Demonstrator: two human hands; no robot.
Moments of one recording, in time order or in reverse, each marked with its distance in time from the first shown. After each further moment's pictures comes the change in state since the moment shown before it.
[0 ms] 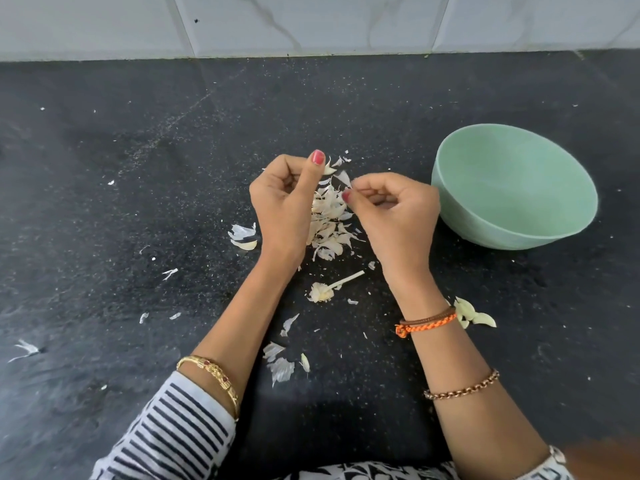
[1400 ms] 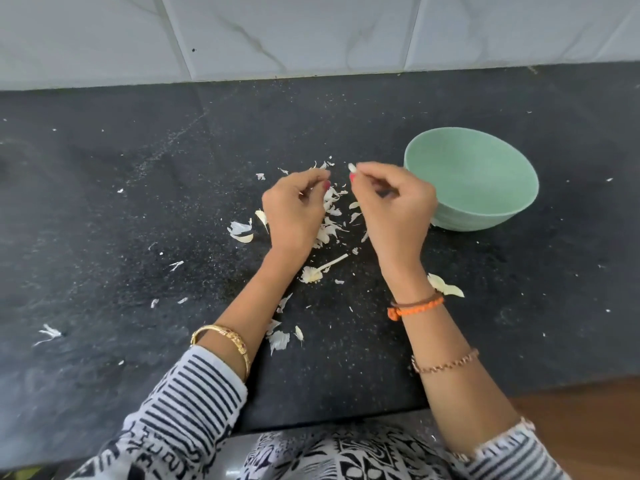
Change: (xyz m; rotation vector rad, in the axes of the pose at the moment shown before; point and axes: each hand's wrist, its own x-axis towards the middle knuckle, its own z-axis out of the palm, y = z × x) left_hand -0.017 -0.003 0.009 0.486 -0.054 0.185; right_hand -0.011 -0.013 -0.020 0.036 0.186 -0.098
